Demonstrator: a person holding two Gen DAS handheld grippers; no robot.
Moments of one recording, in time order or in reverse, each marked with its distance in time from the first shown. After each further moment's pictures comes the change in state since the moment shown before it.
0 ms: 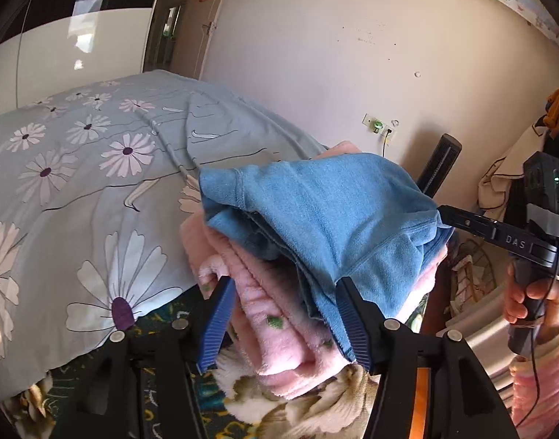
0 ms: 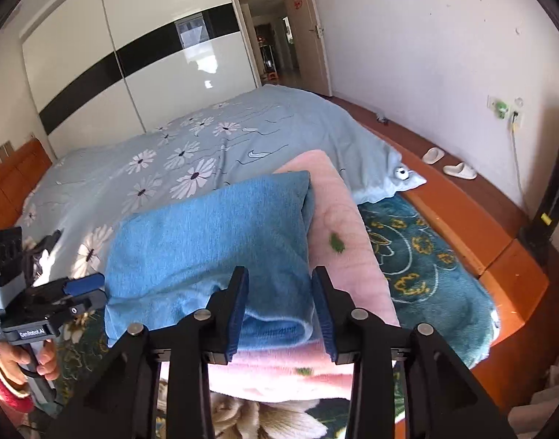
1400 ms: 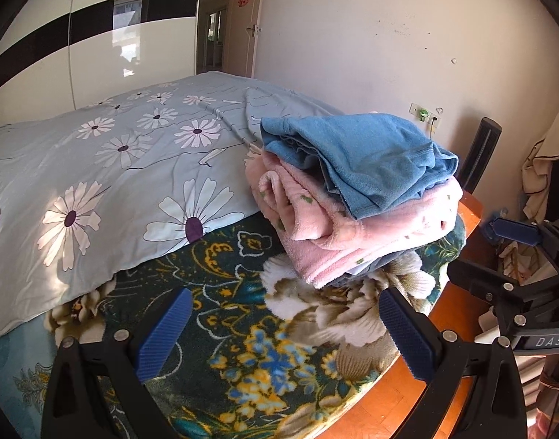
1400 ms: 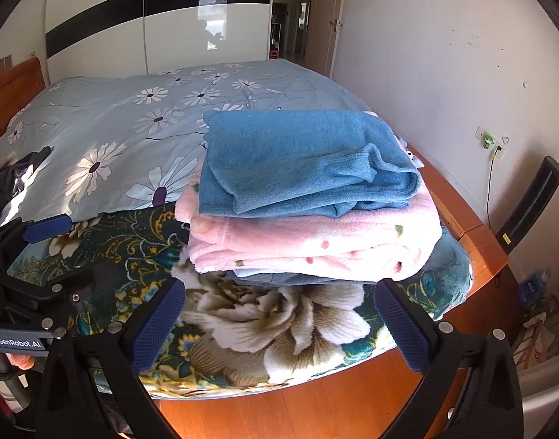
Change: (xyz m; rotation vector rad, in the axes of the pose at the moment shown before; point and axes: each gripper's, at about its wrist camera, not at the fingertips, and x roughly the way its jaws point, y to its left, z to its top) left arm -0.081 -0.022 -0.086 -0.022 0.006 0.245; right arm -0.047 0.130 -0.095 -0.191 0.098 -0.149
